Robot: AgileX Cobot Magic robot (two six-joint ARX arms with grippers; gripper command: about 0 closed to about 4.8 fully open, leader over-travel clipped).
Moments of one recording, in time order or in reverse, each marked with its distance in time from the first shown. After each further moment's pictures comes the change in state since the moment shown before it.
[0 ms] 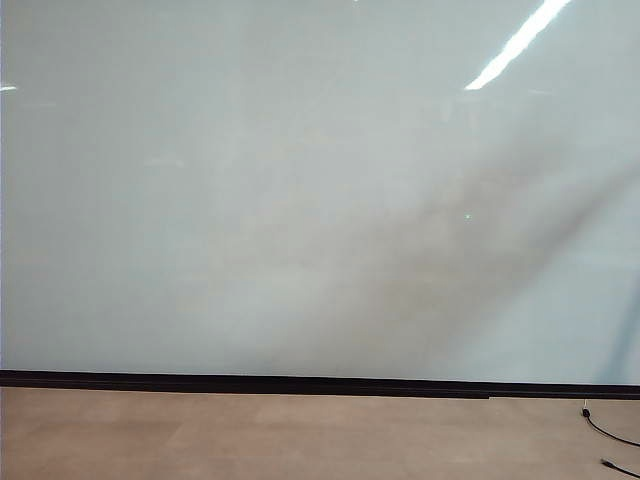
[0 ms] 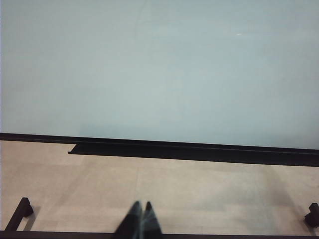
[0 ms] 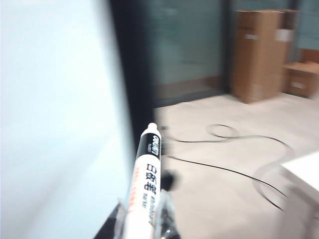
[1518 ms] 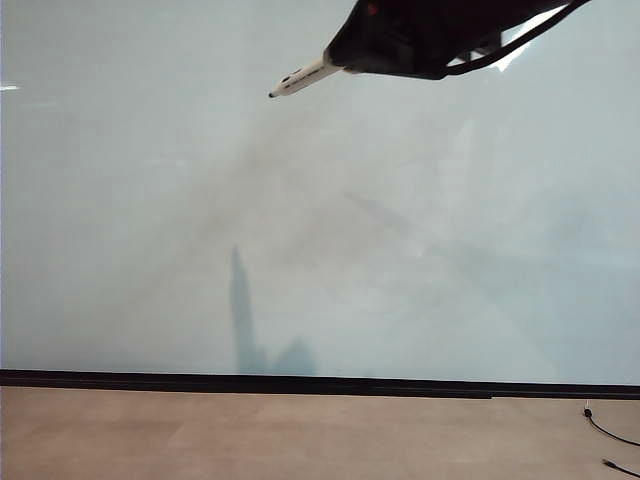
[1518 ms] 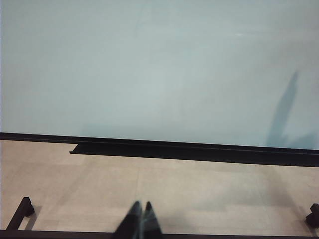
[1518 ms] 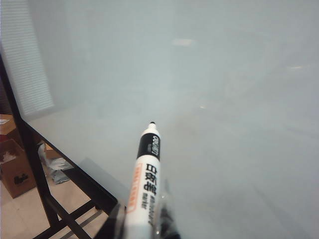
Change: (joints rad) left arm 0.000 0.000 0.000 0.000 0.000 0.000; right arm 0.632 0.392 0.351 0.008 -0.488 -0.031
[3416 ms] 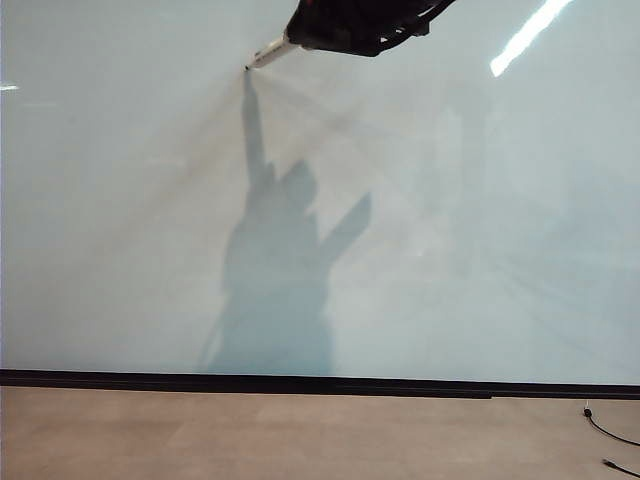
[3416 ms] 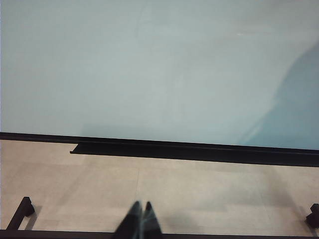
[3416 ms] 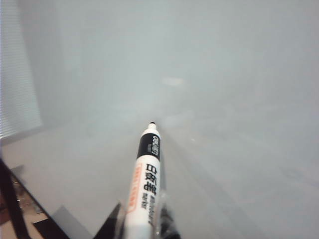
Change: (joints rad) left arm 0.000 0.000 0.000 0.000 0.000 0.000; right arm -0.049 0.261 0.385 -0.069 -0.014 -0.015
